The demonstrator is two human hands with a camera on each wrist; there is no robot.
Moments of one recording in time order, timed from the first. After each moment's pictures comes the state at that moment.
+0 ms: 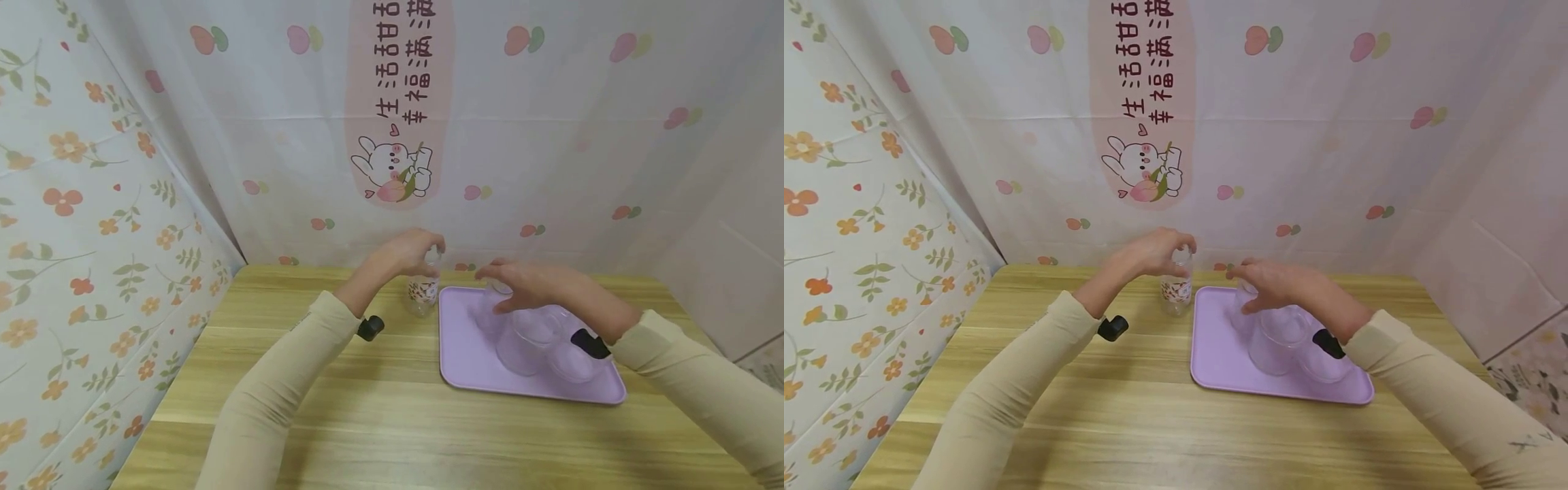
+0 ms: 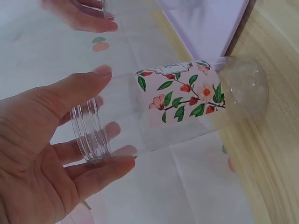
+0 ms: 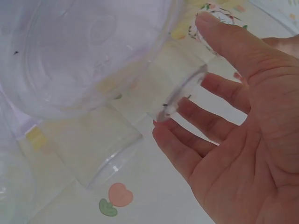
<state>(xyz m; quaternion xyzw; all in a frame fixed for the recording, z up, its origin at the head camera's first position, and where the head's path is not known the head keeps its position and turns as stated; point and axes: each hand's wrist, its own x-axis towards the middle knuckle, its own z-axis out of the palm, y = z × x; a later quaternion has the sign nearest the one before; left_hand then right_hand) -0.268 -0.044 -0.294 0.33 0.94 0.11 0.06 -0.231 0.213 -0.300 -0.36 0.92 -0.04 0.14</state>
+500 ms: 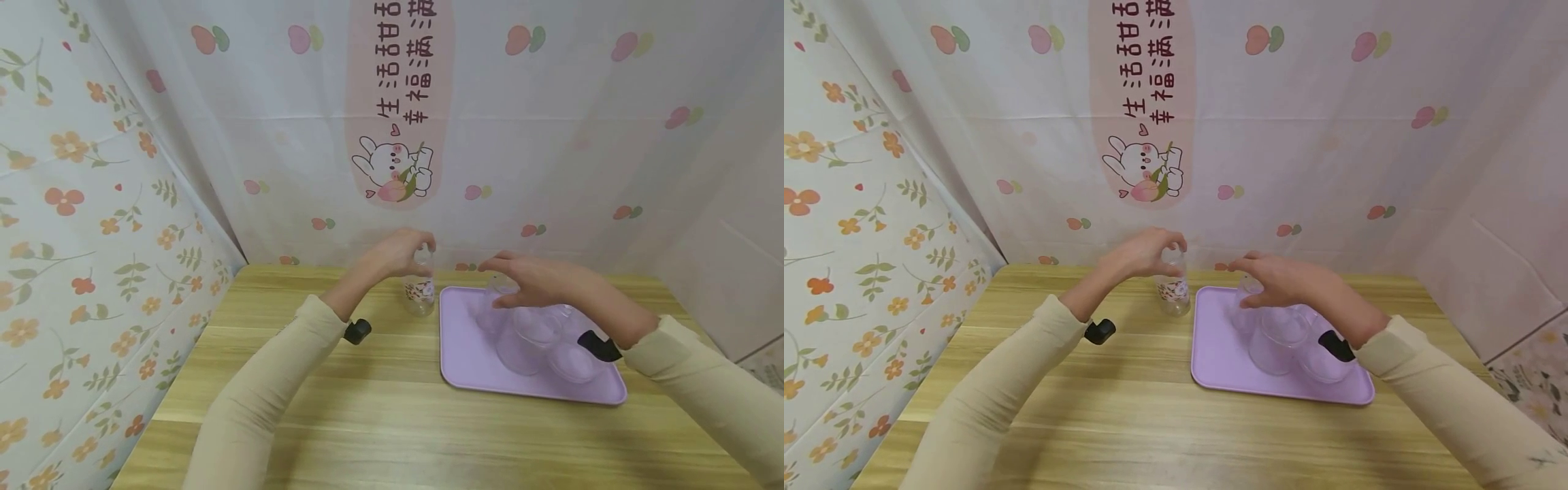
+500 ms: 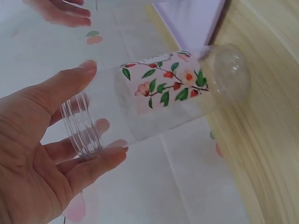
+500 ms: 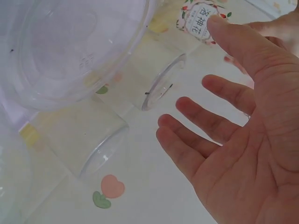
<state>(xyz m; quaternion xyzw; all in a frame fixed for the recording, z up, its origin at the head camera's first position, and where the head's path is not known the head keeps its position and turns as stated) -0.266 -0.062 -0.298 0.33 0.93 0.16 0.04 -0.222 0.219 -0.290 -0.36 0.93 -0.07 0.11</state>
